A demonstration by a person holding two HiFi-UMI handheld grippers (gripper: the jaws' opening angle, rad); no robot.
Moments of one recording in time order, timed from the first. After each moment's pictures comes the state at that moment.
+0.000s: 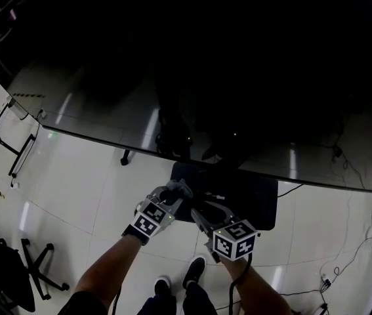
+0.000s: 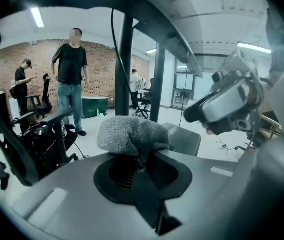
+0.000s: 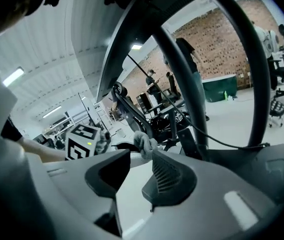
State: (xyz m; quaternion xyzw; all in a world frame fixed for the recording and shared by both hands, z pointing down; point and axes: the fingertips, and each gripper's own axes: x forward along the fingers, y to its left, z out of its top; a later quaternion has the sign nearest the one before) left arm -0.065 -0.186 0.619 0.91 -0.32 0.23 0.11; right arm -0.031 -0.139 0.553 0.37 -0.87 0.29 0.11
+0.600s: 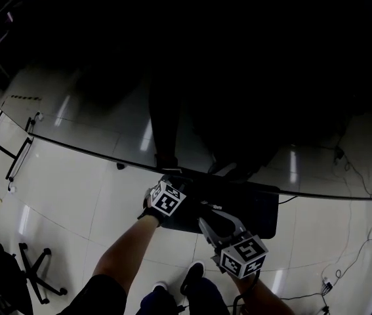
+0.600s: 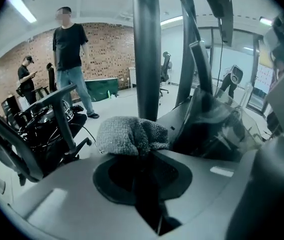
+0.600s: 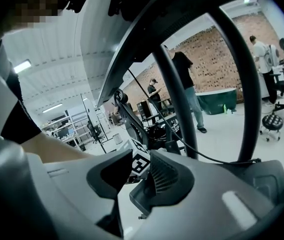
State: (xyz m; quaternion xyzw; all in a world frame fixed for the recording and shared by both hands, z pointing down) left arm -0.057 -0.283 0.738 0.85 -0.37 0.35 0.13; right arm -0.002 -0.143 0.542 0.39 -0.89 0.24 0.09
